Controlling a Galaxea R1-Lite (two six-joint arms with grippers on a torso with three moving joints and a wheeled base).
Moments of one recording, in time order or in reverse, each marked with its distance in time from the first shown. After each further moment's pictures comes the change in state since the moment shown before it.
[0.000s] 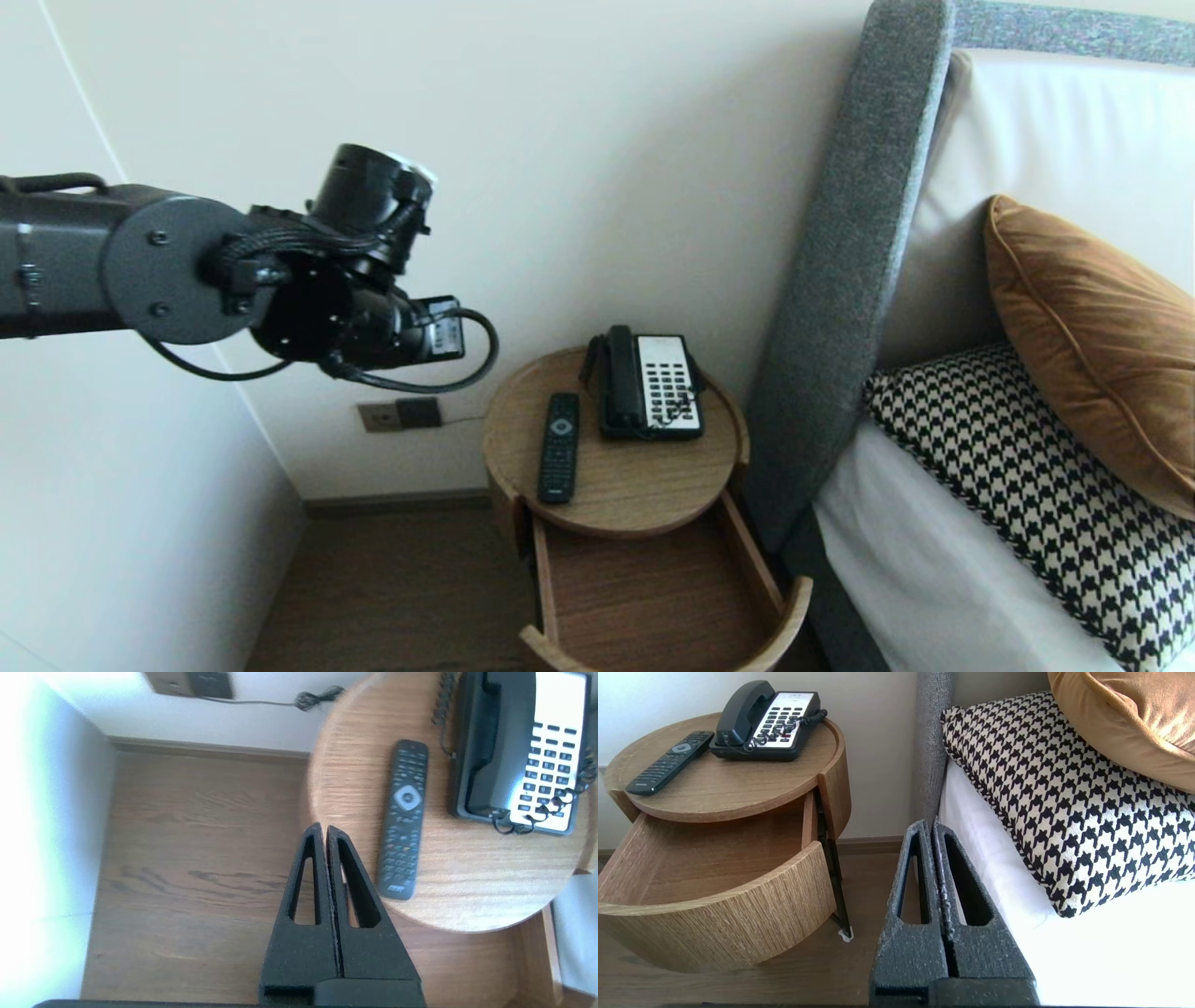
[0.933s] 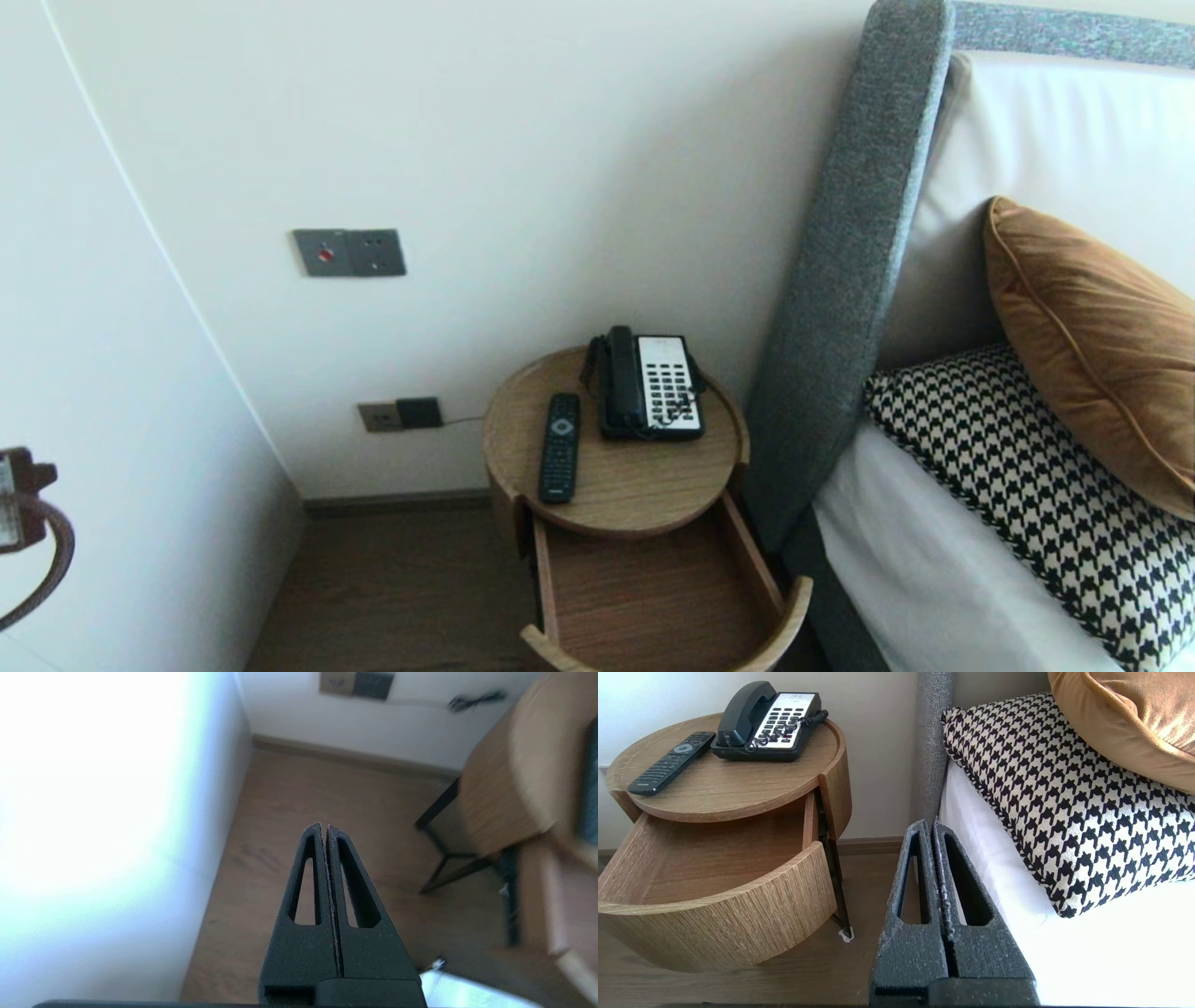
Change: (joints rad) left arm 0.508 -0.785 0.697 -0.070 -0.162 0.329; right arm -0.001 0.000 0.000 0.000 0.000 0.000
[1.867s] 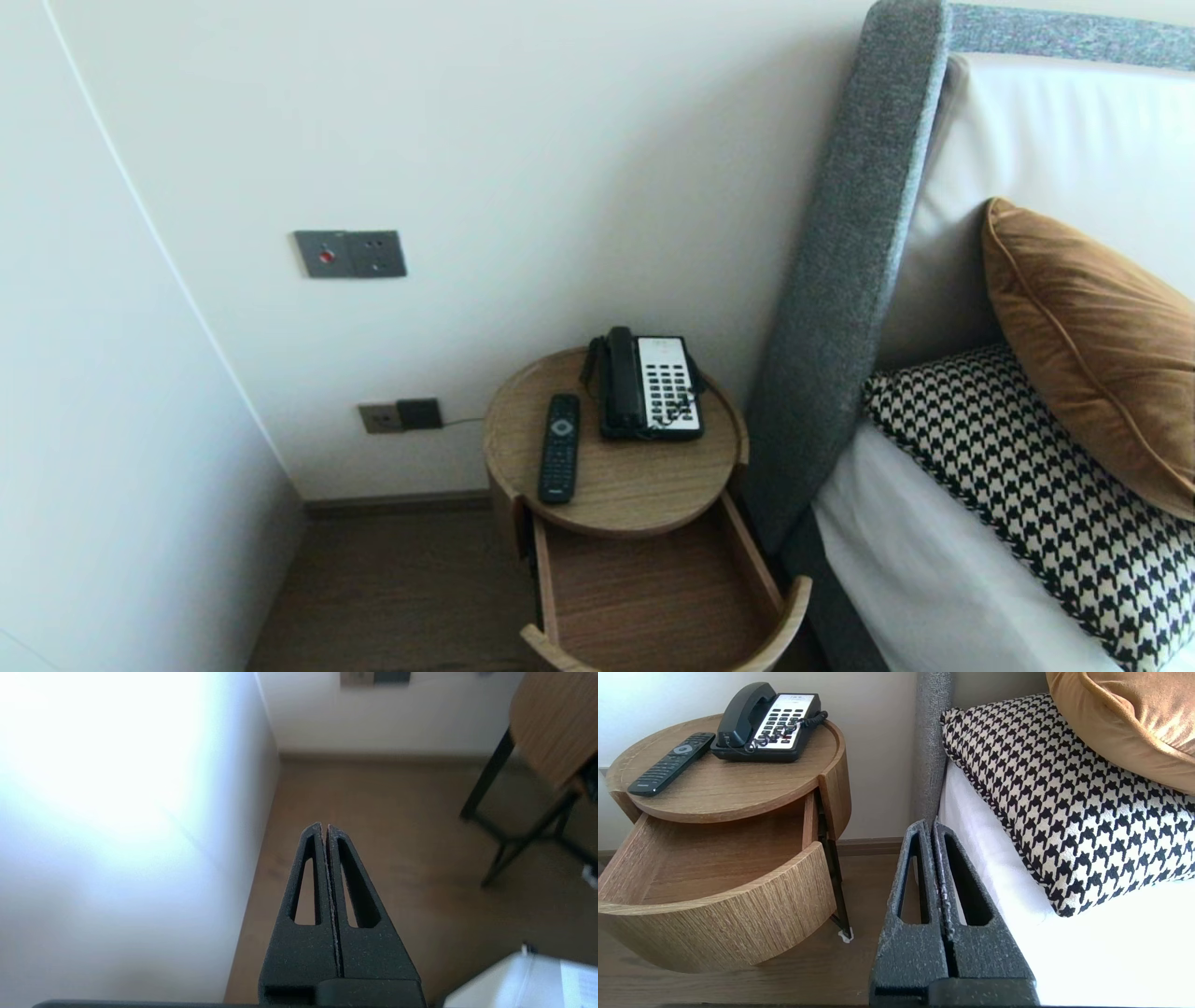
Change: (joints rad) left arm 0.104 -0.686 0.625 -0.118 -0.065 0.217; right arm 0.000 0.000 0.000 0.000 0.000 0.000
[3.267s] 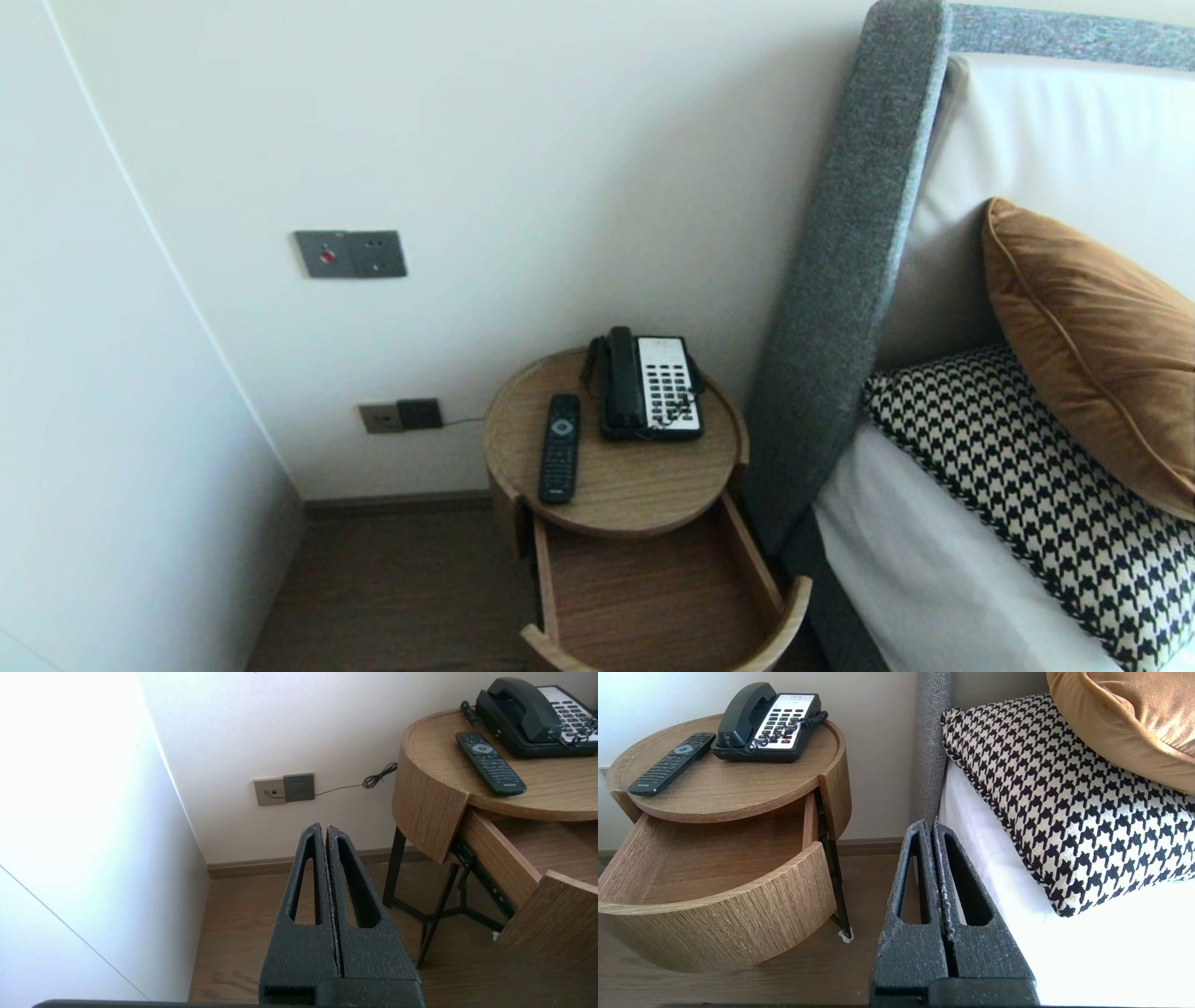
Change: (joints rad) left arm -0.074 -0.299 0.124 -0.159 -0.204 -0.010; right arm 0.000 0.000 0.000 0.000 0.000 0.000
